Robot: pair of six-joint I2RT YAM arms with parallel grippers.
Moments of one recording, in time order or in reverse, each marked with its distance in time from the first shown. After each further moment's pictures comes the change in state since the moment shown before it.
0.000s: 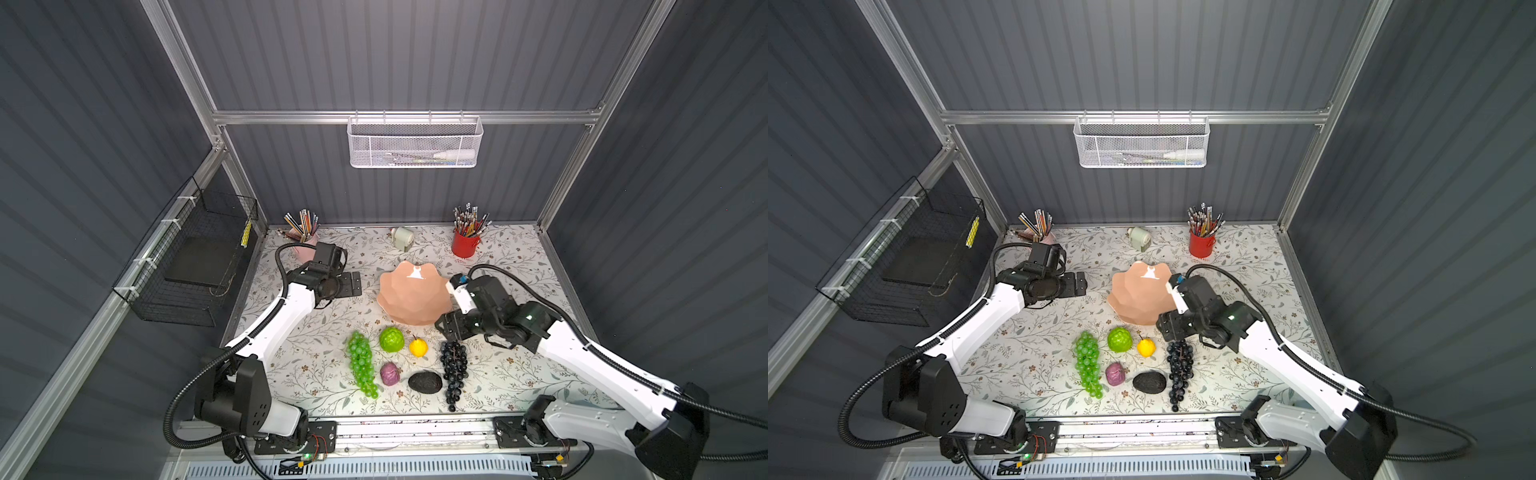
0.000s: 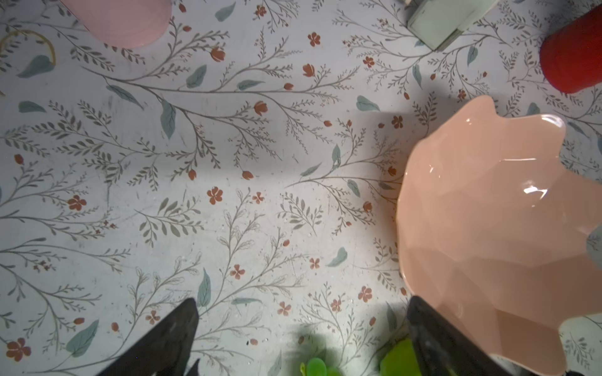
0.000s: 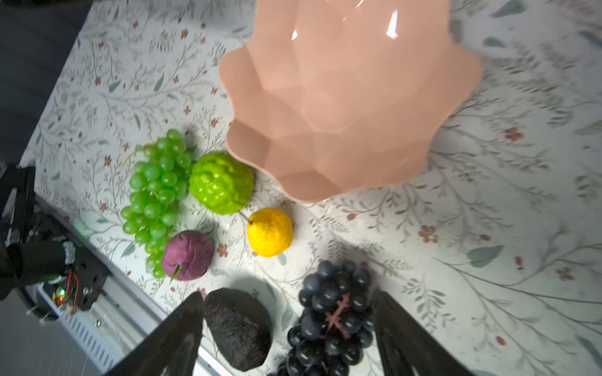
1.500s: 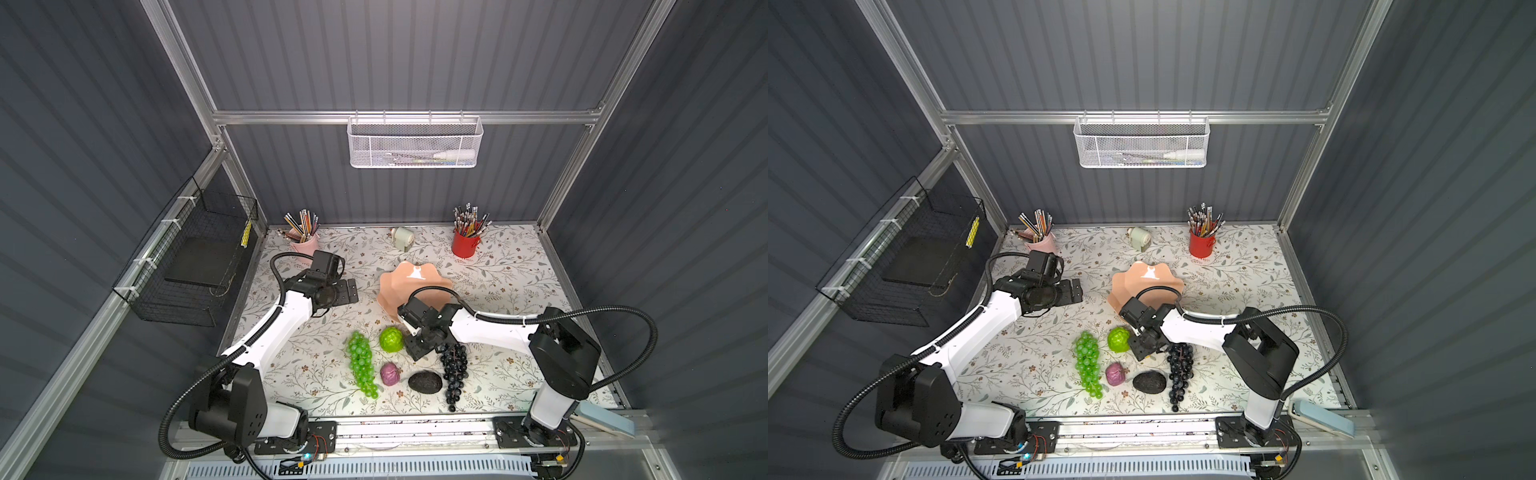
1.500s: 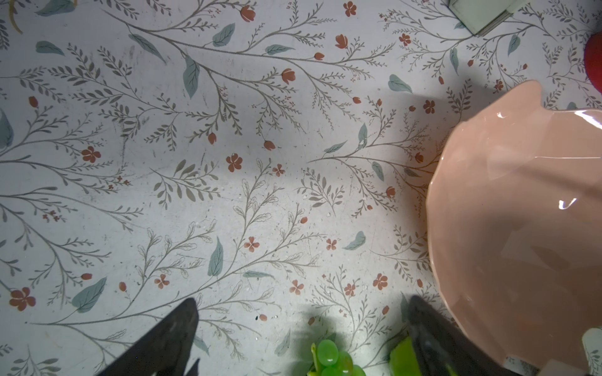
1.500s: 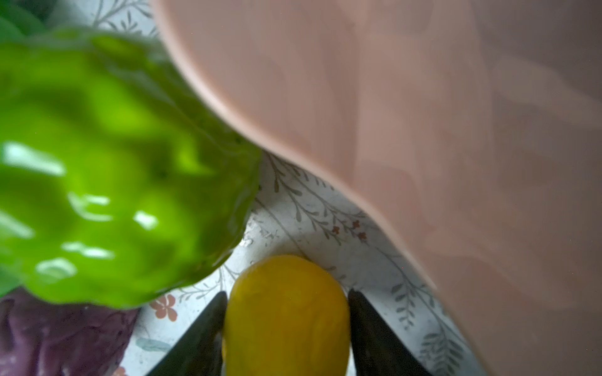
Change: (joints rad) left arm 0.000 -0.049 -0.082 0.002 -0.050 -0.065; right arm 0.177 0.566 0.094 0.139 0.100 -0.051
